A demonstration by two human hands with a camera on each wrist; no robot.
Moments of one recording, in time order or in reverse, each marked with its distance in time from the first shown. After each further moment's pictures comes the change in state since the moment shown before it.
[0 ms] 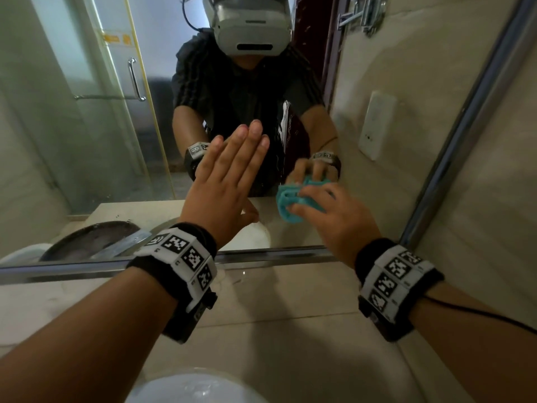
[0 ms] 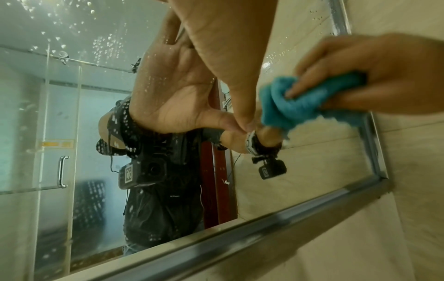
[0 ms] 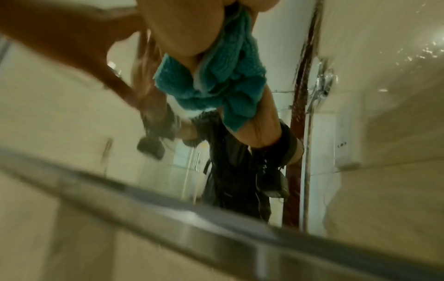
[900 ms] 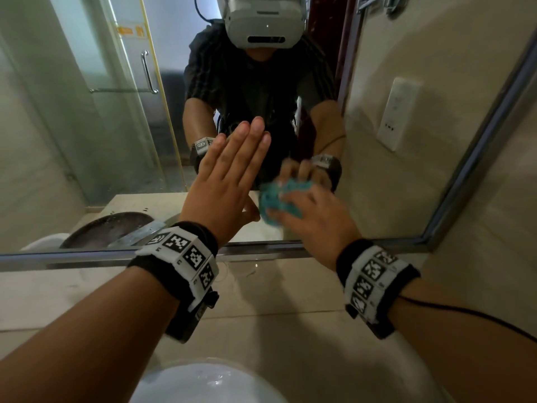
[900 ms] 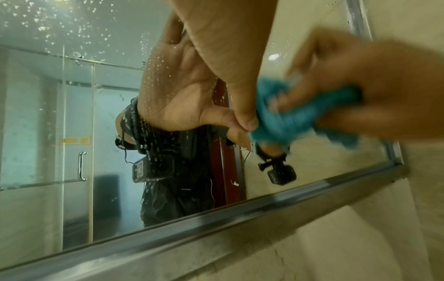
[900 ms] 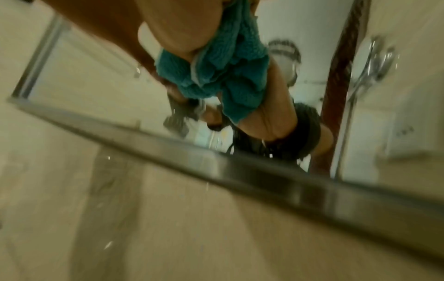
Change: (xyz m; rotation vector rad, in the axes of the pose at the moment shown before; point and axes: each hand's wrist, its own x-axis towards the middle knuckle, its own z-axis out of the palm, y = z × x) left_hand -0.020 -0.012 0.013 0.003 0.009 -0.007; right_hand 0.014 -0.042 0.037 0.063 0.029 -0.036
